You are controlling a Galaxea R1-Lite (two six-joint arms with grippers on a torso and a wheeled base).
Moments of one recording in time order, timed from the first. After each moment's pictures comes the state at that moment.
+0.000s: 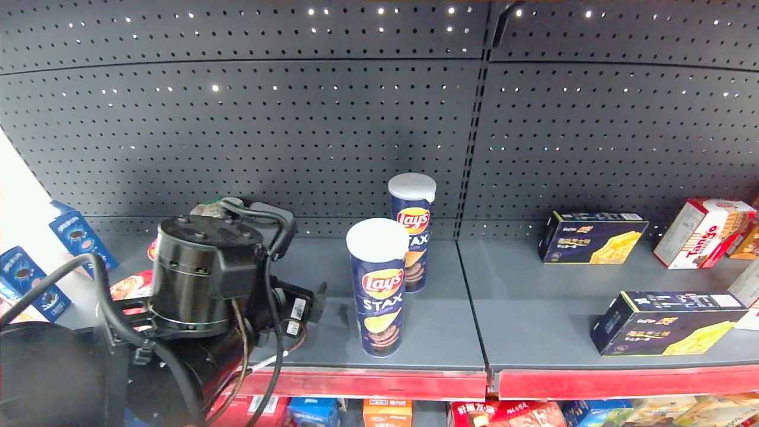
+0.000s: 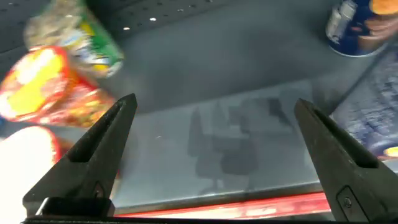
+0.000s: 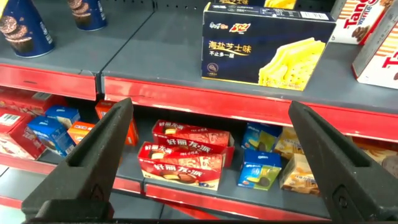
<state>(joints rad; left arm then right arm) -0.70 1.58 -0.72 -0.41 0.64 -0.01 0.00 0.00 -0.03 0.01 0.16 -0.04</state>
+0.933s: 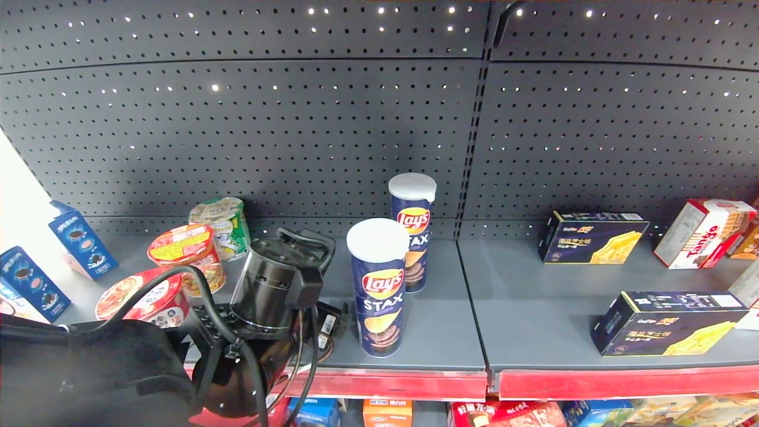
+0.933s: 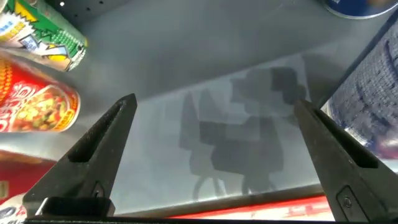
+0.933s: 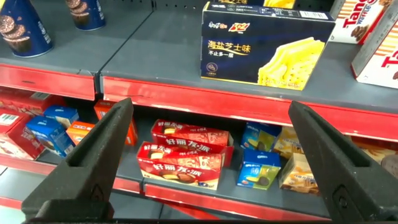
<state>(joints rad) -0.71 1.74 -0.75 -0.43 0.63 -0.01 0.00 0.00 -0.02 0.01 0.15 -0.04</state>
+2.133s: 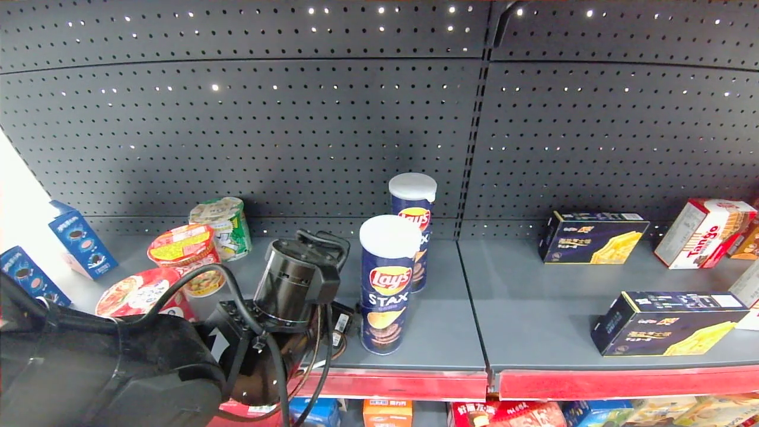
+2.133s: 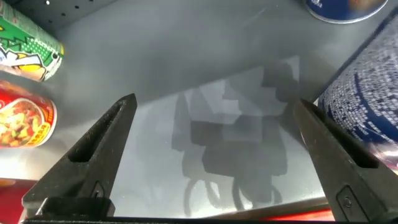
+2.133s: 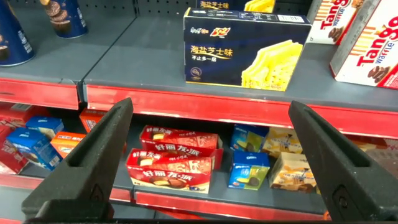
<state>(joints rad) -0.70 1.80 -0.78 -0.46 0.58 -0.01 0.00 0.00 -0.02 -0.02 0.09 -0.03</state>
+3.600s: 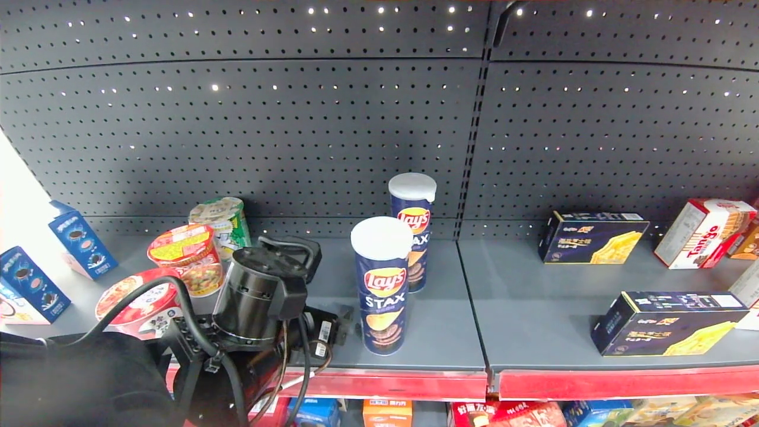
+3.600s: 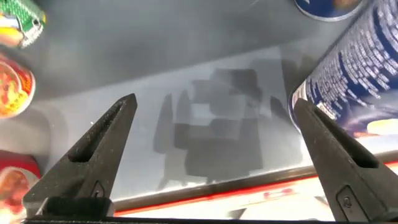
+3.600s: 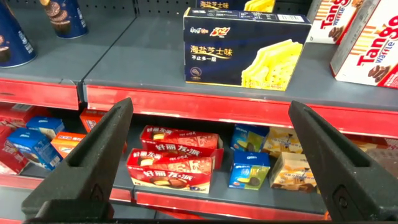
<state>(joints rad) -0.70 1.71 -0.69 -0.46 0.51 -0.17 0.00 0.00 -0.02 -0.02 0.09 -0.03</state>
